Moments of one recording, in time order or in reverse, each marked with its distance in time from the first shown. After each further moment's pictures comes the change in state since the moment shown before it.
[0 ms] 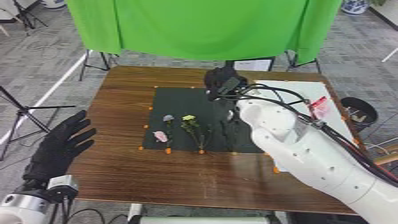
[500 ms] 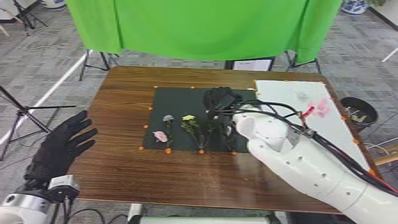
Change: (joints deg) left arm -0.3 0.0 0.4 0.1 0.0 0.0 -0.1; right arm -2.4 -0.7 -1.5 2.7 0.1 -3.6 -0.8
